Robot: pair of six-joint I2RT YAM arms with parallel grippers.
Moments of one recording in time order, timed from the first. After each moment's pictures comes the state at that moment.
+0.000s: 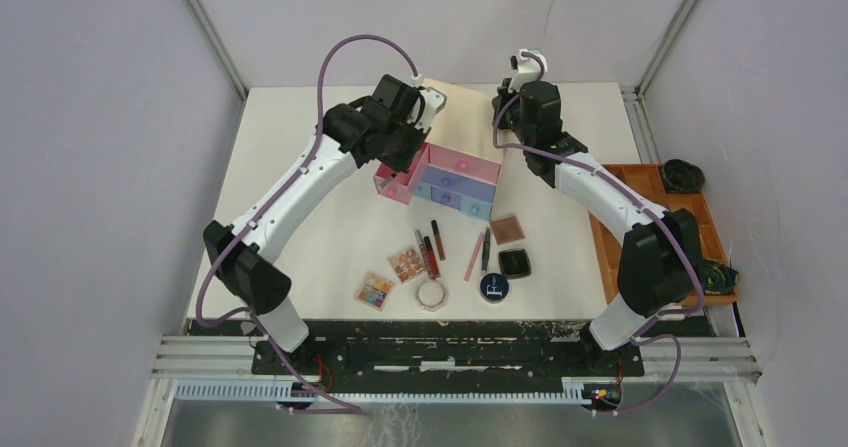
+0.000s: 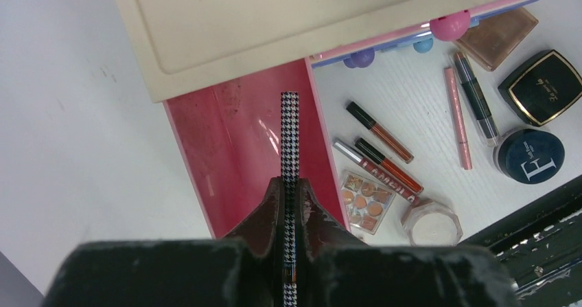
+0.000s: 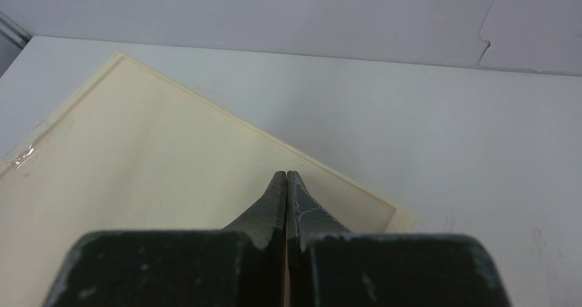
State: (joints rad) left arm -0.65 1.67 1.79 -1.02 -0.08 0.06; right arm 0.39 1.64 1.28 0.14 0.15 0.16
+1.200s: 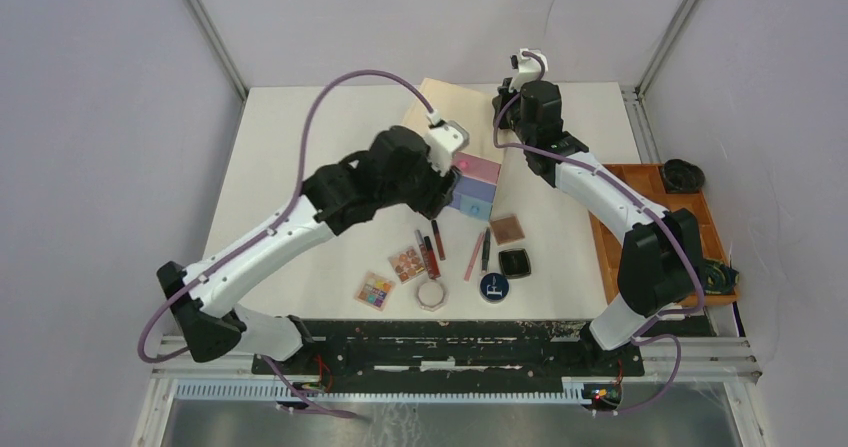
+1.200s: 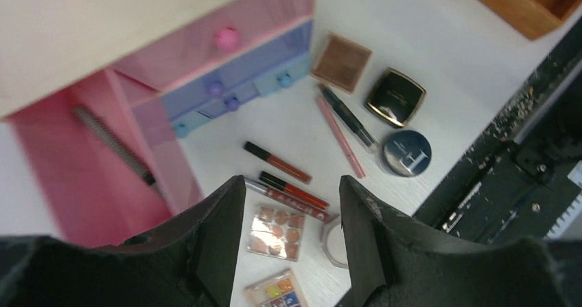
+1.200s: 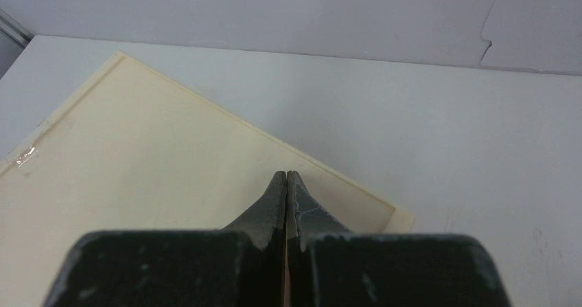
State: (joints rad) left arm -0.87 1.36 1.52 -0.75 -0.08 -0.01; right arm 0.39 1.64 1.28 0.14 0.15 0.17
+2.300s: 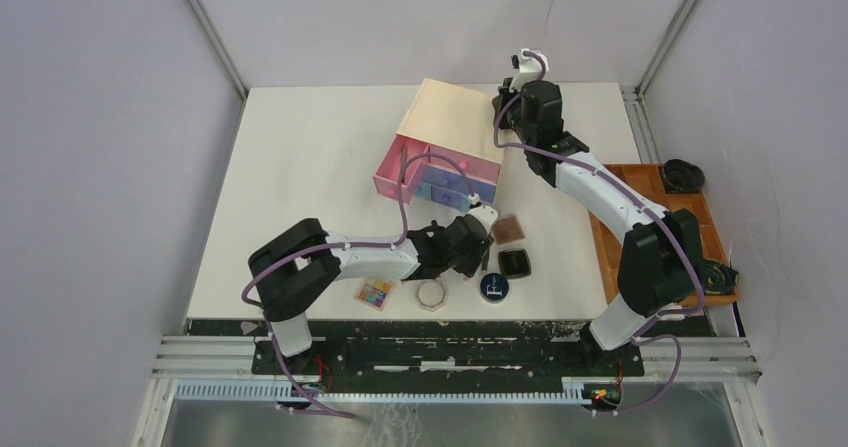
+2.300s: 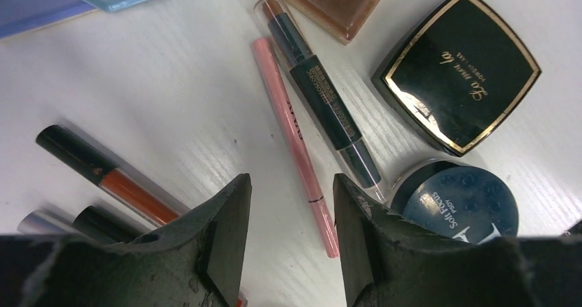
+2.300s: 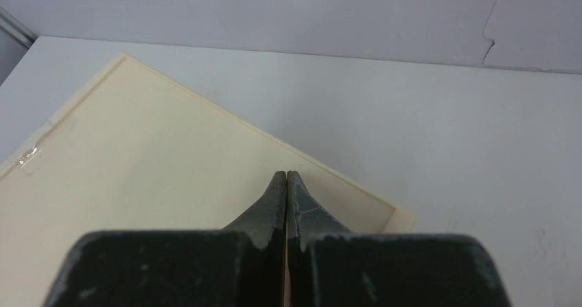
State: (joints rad) left arm -1.09 1.77 1.00 -0.04 -0.26 -0.32; right arm 0.39 1.64 1.28 0.14 0.14 0.17
